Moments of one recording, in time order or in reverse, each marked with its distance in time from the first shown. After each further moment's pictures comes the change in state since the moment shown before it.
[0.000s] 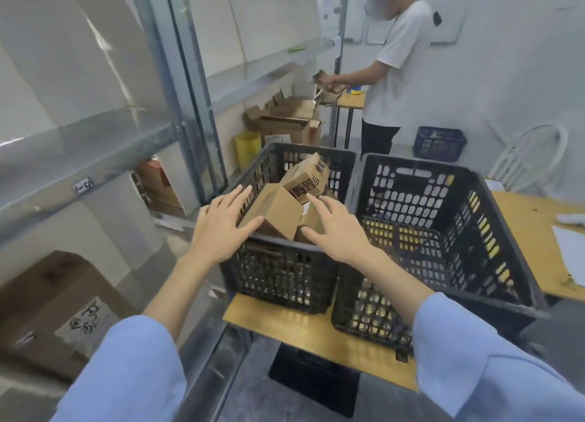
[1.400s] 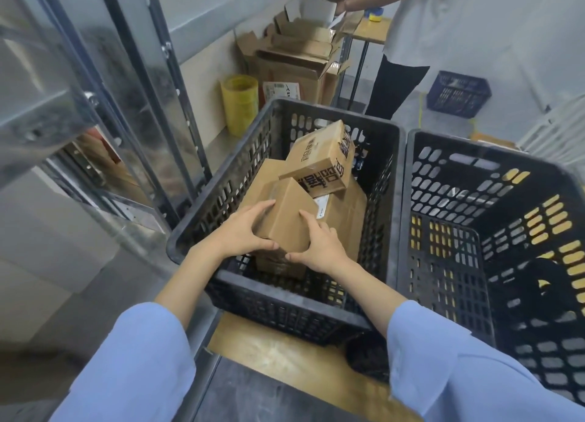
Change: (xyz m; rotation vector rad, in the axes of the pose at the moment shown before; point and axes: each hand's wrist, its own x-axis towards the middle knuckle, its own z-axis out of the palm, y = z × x) left_hand 0.154 -0.082 0.157 -0.451 -0.580 -0.040; right_hand 0.161 0.038 0.145 0.238 -0.396 0.337
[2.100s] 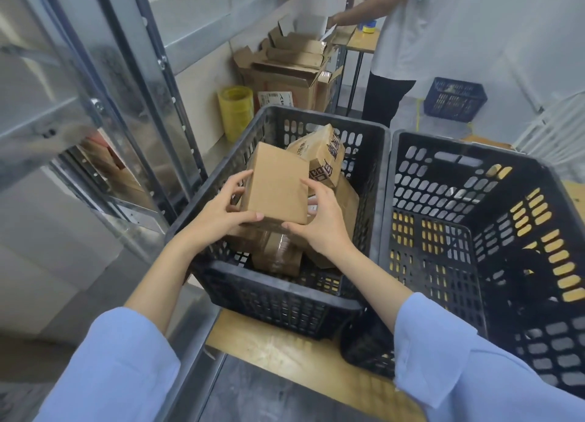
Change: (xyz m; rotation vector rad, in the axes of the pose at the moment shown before) left_hand -0.041 0.035 -0.030 -0.423 0.171 0.061; right_hand -0.028 -0.010 -0.036 0.425 0.376 -0.269
